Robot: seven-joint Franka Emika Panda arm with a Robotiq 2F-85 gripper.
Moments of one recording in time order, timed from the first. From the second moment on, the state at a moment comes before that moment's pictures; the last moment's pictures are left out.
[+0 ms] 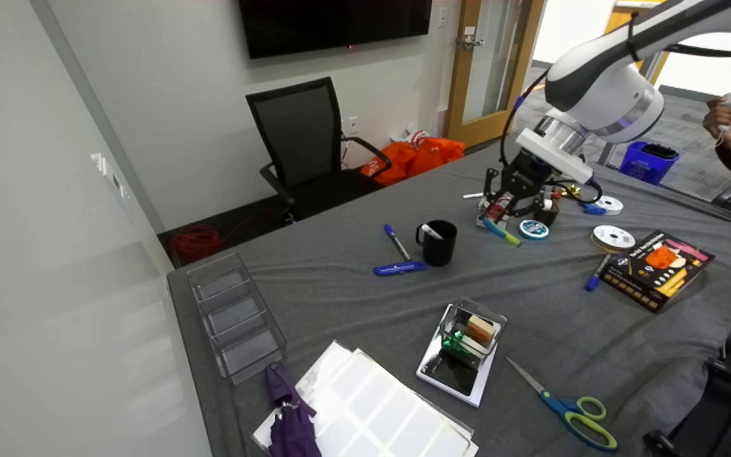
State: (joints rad) arm -0.07 0.31 0.03 -2.05 0.82 2.31 0.45
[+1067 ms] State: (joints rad) arm -0.08 0.52 -0.03 -1.75 0.95 2.16 0.53
